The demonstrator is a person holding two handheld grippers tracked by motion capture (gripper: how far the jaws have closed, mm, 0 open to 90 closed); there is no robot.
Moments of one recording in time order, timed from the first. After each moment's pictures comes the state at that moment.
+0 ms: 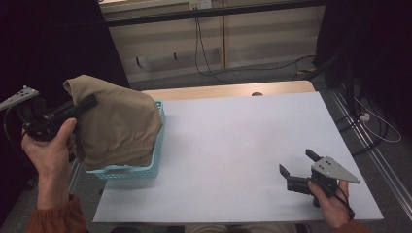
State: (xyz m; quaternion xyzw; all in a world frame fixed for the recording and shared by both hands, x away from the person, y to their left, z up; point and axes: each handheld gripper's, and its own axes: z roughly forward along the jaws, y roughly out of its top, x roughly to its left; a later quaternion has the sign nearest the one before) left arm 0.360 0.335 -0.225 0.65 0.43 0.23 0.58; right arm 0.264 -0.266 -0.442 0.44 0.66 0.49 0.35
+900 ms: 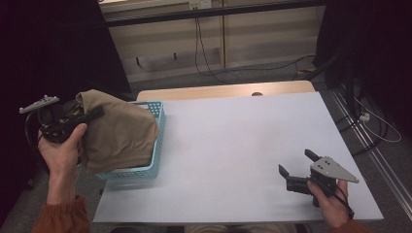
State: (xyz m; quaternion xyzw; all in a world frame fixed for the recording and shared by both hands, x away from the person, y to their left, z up) left arm 0.392 0.350 -0.267 0.66 0.49 0.20 0.53; right arm 0.265 -0.265 -0.442 0.44 0.66 0.49 0.35
